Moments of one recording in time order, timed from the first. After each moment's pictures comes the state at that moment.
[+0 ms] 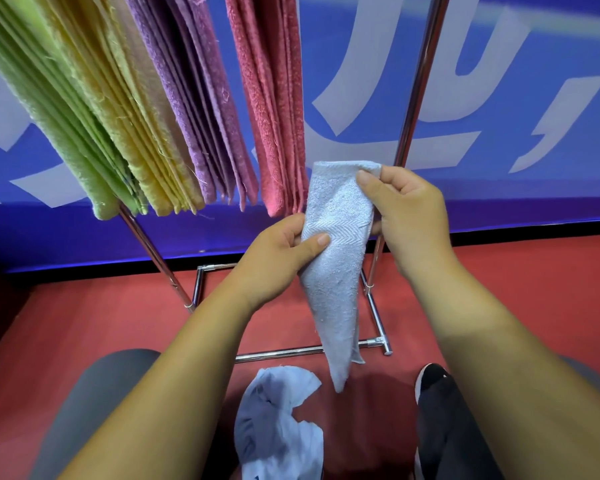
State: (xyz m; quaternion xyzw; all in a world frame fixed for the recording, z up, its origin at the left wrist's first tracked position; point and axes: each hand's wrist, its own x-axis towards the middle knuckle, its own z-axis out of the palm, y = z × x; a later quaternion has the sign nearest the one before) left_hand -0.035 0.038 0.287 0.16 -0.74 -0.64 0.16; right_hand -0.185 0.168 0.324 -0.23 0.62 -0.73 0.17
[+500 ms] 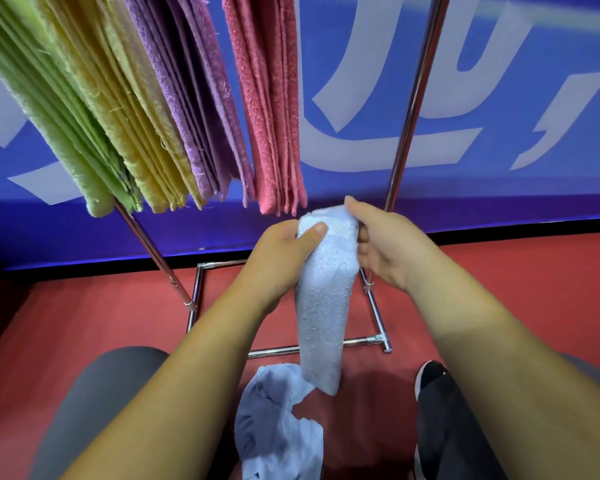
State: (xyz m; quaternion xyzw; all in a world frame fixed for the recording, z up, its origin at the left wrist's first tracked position) left_hand -0.043 0.049 0.285 0.28 -0.69 -0.65 0.18; right_hand -0.186 0.159 0.297 -0.10 0.60 -0.67 0.44
